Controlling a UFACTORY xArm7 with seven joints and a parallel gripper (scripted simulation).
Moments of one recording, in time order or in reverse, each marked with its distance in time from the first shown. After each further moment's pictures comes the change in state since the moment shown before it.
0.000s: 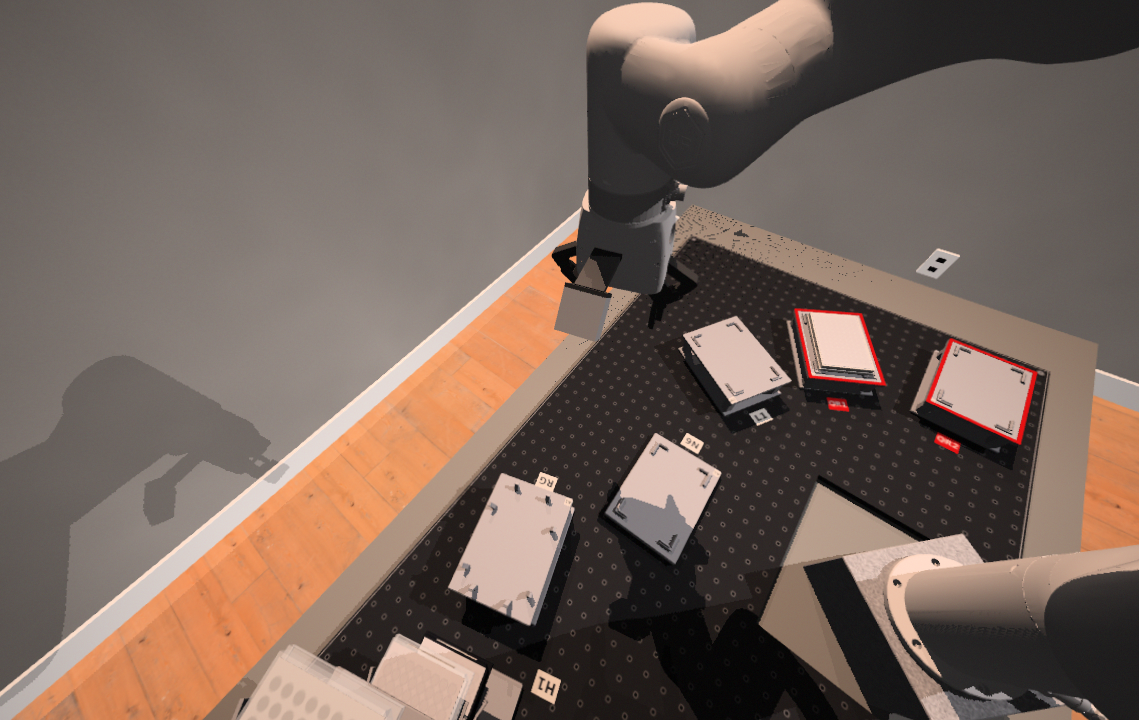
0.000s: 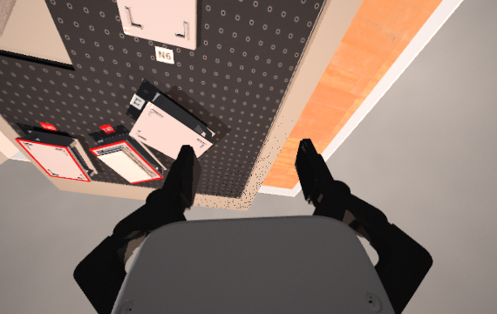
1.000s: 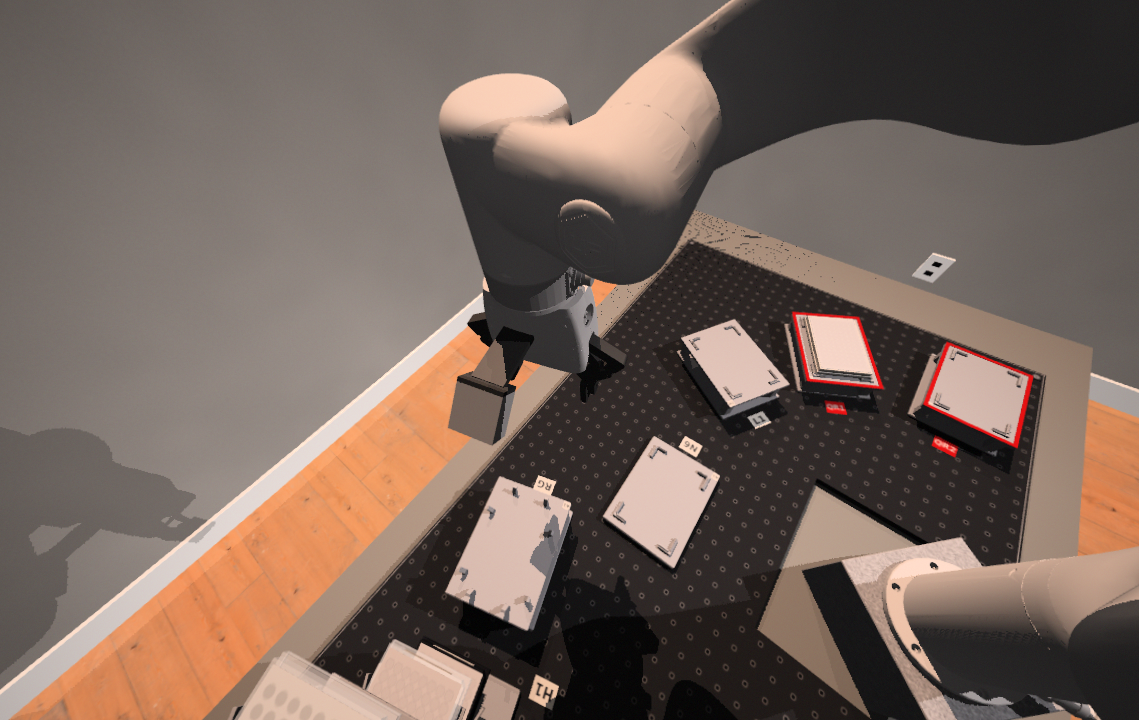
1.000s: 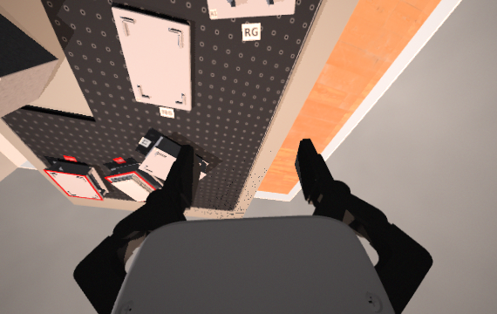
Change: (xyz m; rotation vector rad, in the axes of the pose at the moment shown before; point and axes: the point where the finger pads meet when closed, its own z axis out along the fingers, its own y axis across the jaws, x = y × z) arm 0.121 0.046 0.000 0.000 0.000 0.001
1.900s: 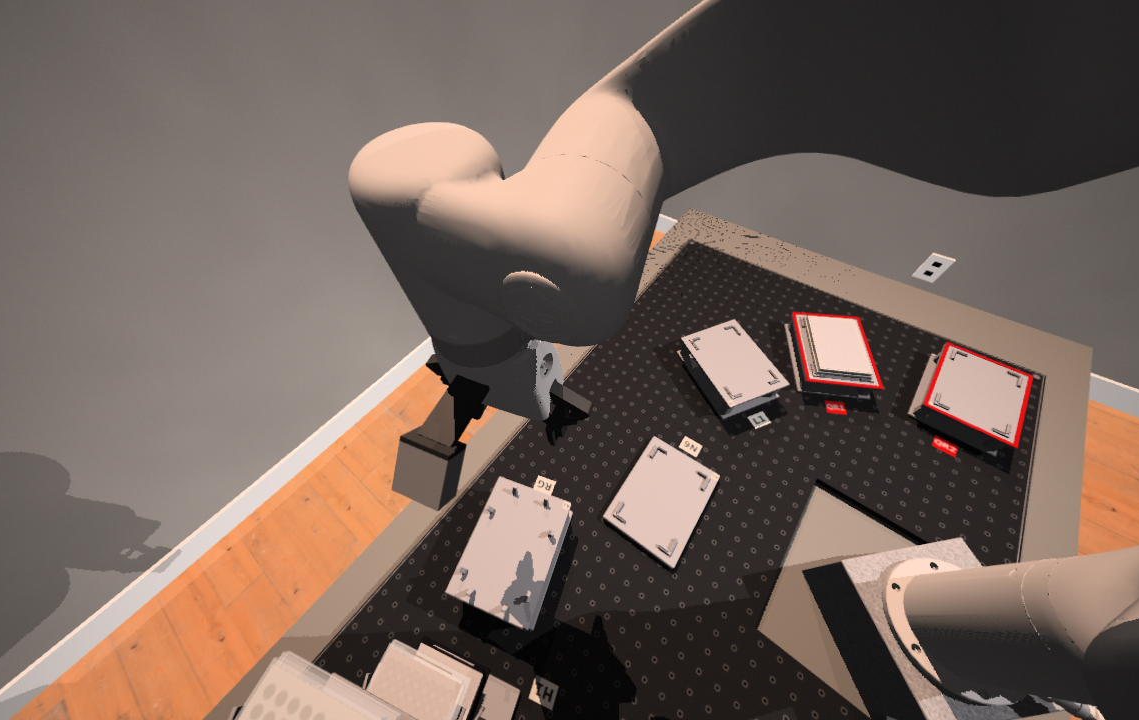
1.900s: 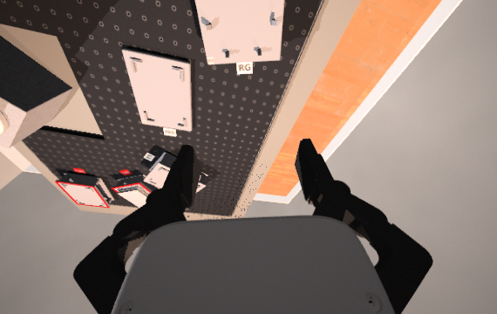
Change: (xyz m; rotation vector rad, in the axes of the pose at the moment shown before) arm 0.058 0.016 0.002 0.000 -0.001 0.001
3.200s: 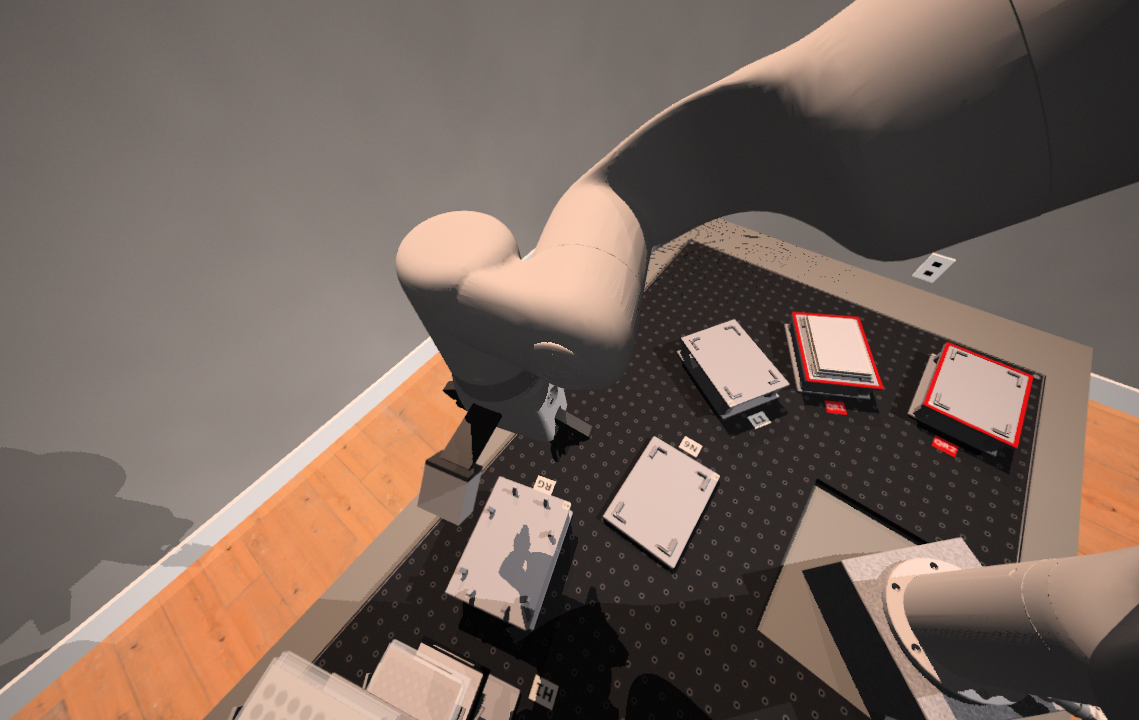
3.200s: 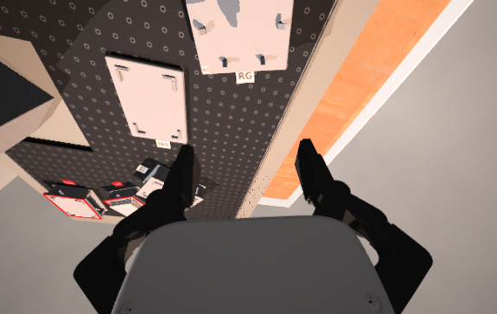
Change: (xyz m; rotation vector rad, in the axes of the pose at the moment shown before) arm 0.000 0.000 0.051 0.001 0.000 0.000
